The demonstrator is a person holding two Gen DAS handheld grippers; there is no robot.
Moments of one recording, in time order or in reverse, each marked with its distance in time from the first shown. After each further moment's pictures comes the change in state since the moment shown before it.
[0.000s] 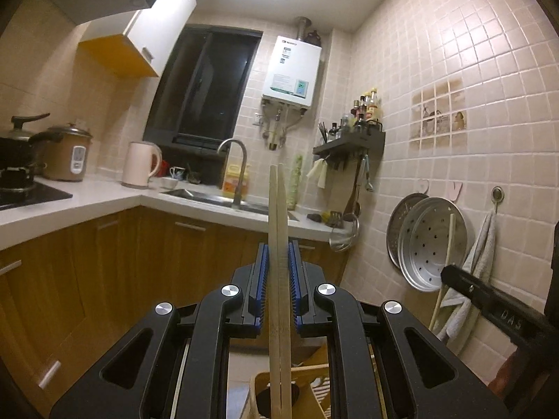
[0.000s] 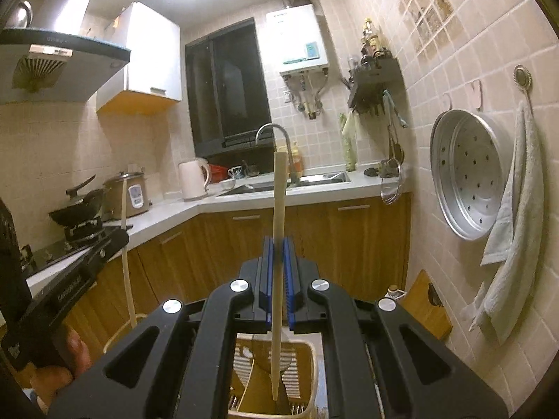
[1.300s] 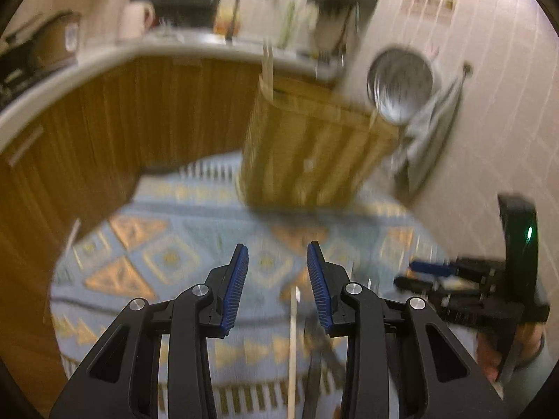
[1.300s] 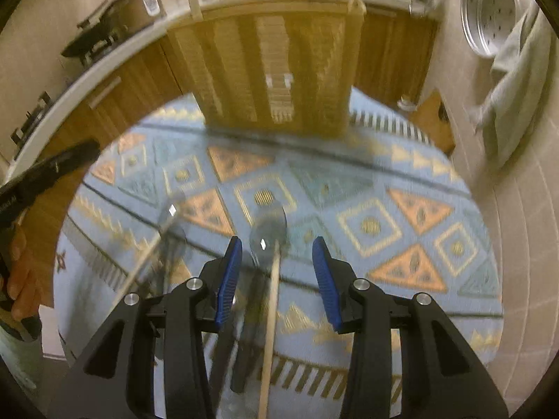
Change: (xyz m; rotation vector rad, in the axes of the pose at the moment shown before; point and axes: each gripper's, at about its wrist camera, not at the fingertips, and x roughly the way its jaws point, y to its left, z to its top) left arm -0.139 0.025 -0.085 -0.032 0.755 -0.076; right arm -0.105 0.036 -0.145 -0.066 0.879 0.029
